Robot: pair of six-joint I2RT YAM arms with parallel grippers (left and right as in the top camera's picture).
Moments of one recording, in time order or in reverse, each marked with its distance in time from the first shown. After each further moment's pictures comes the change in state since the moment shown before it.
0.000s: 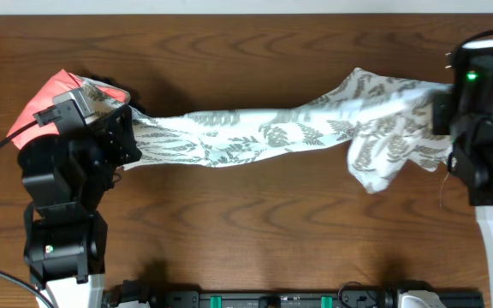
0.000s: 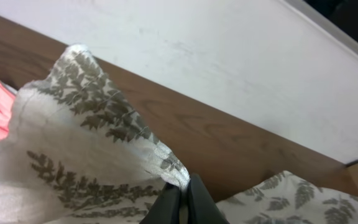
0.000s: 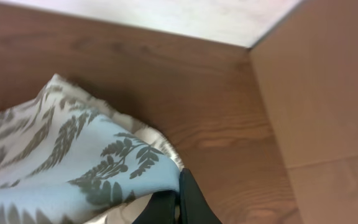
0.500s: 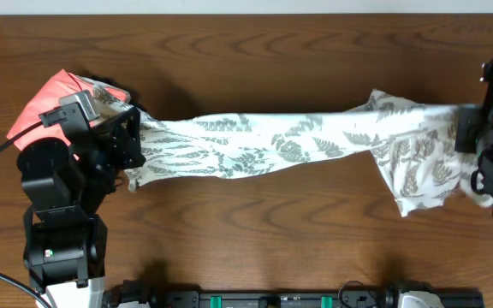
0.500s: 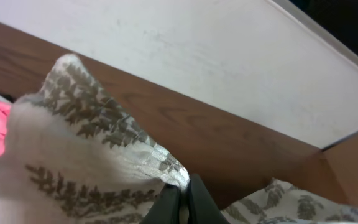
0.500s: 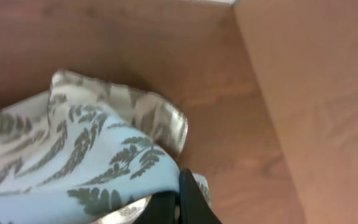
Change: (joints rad) left arm -0.001 -0.012 0.000 -0.022 0.087 0.000; right arm -0.064 -0.020 0.112 -0.278 0.011 0.091
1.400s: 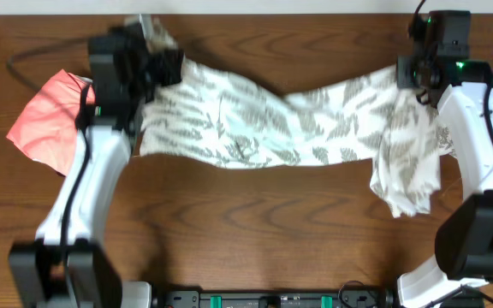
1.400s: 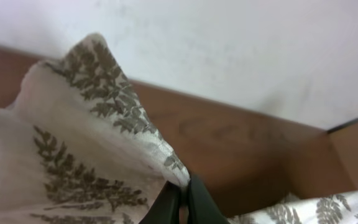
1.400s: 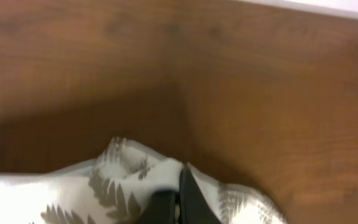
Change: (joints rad) left arm -0.161 0.799 0.356 0.359 0.006 -0.001; right arm -0.016 0.614 0.000 0.587 -0.262 -0.060
